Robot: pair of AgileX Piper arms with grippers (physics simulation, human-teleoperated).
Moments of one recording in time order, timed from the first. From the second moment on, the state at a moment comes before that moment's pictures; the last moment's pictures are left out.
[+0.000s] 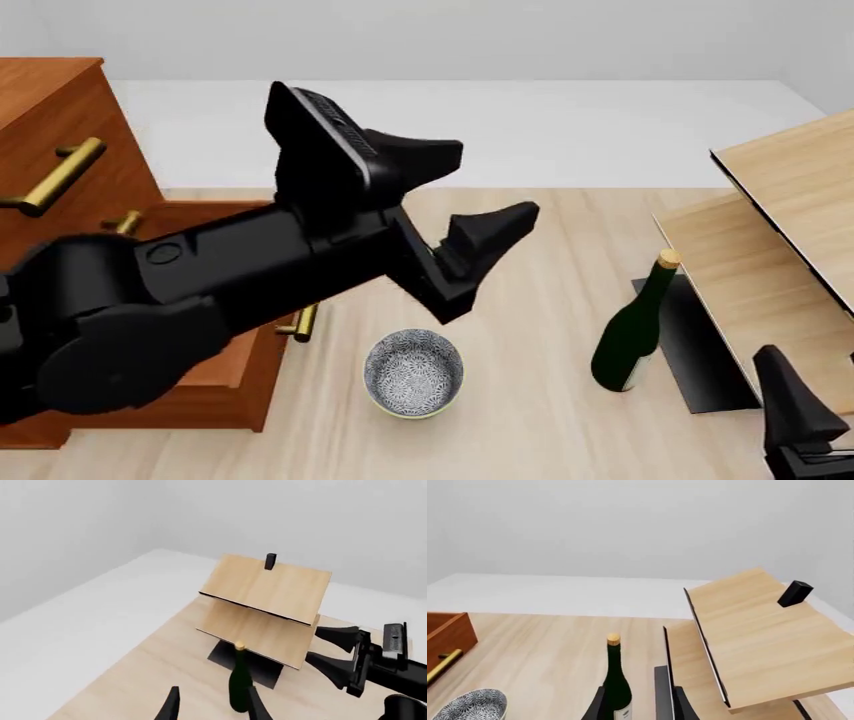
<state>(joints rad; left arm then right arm) -0.97 1.22 -0.98 -0.09 0.08 0.03 0.00 -0.13 0.16 -0.02</state>
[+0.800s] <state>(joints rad) -1.05 1.51 -1.22 -0.07 0.09 0.01 0.00 -0.11 0.16 -0.02</state>
